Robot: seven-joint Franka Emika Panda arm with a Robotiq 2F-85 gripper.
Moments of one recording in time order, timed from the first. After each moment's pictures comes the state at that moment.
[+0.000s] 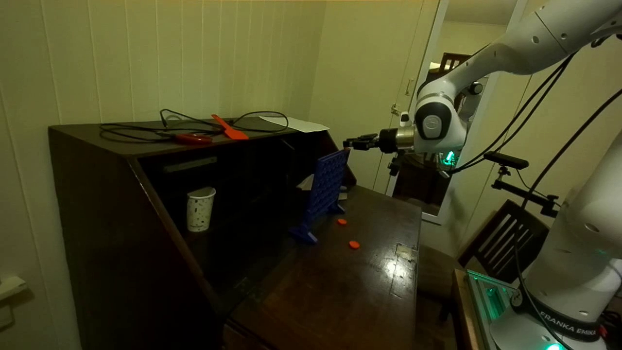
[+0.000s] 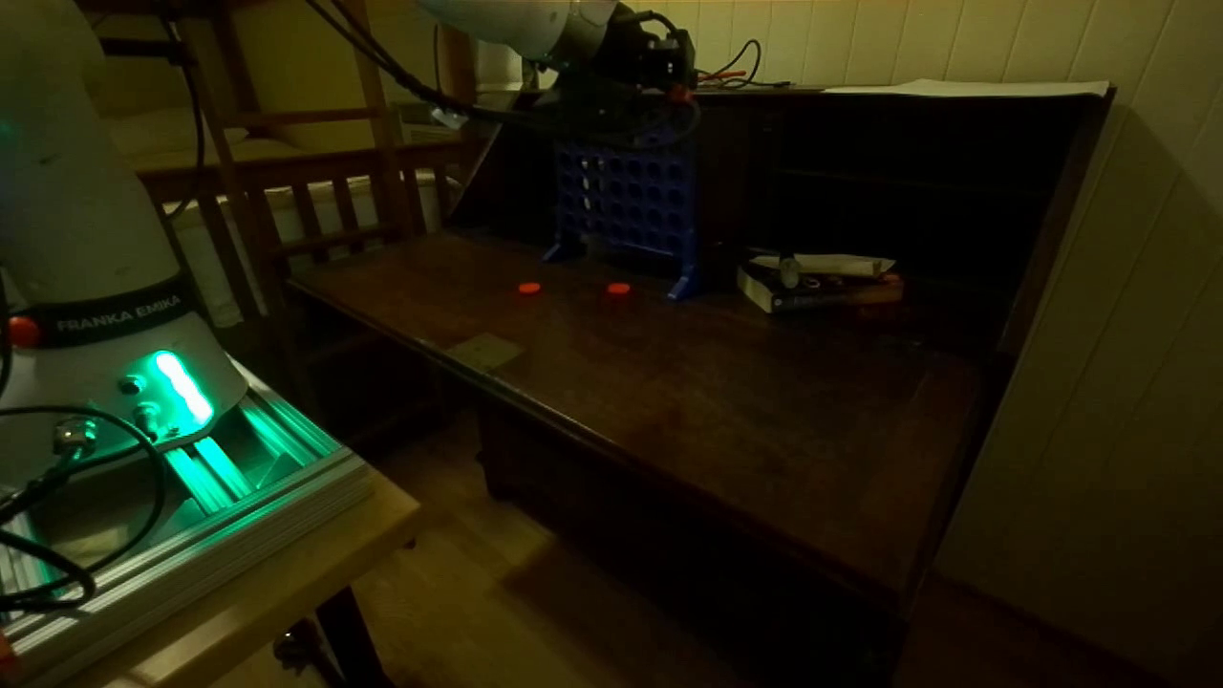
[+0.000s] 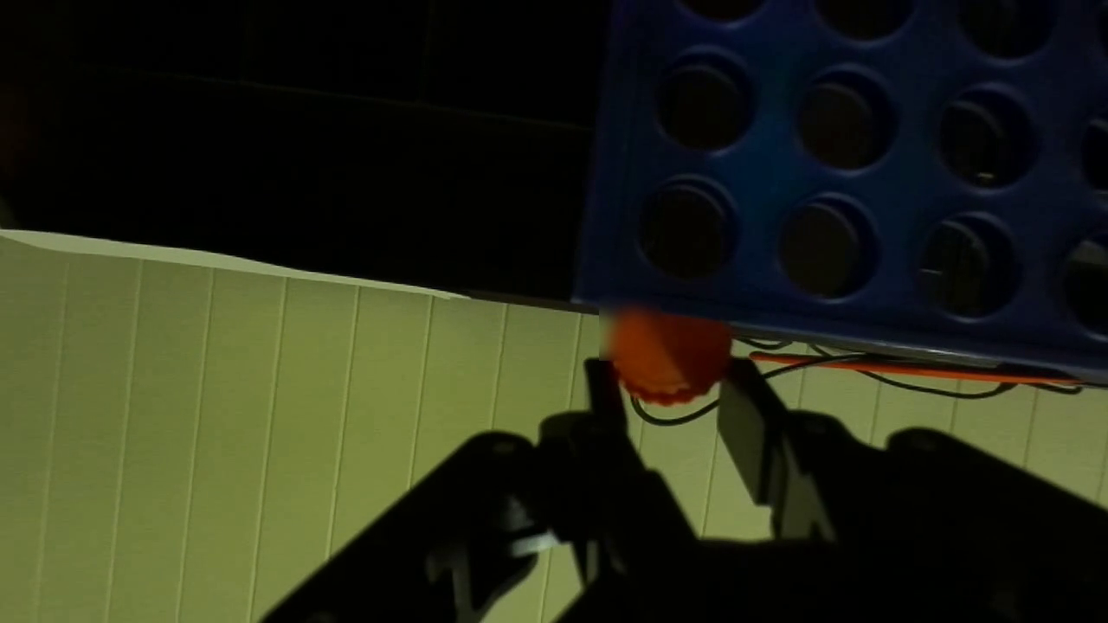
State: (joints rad) arm -0.37 -0.13 -0.21 -2.46 2.30 2.53 -2.71
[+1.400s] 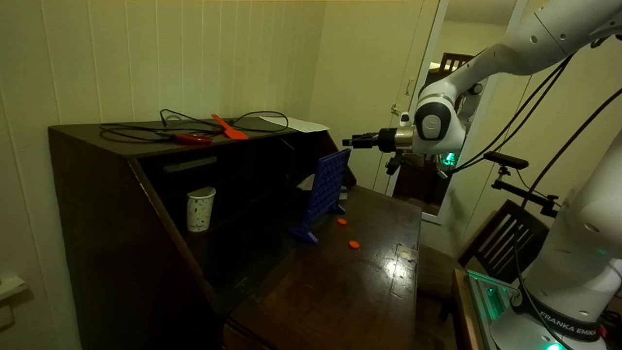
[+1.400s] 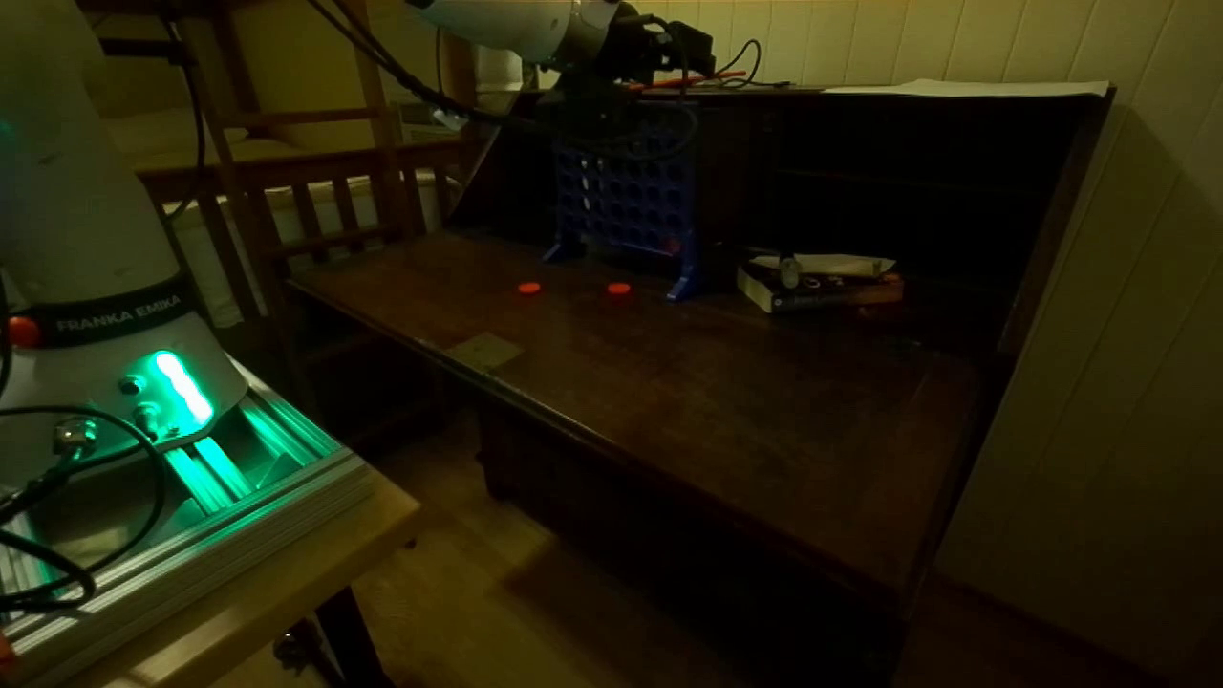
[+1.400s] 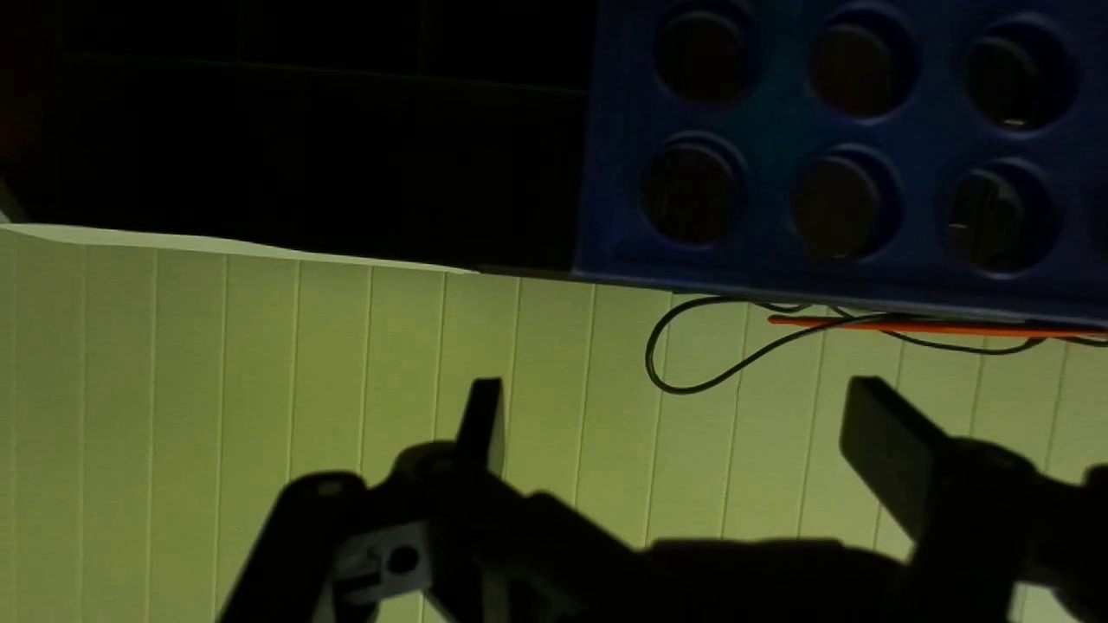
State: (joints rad) arm -0.37 -0.12 -0.21 -2.46 2.35 2.49 -2.71
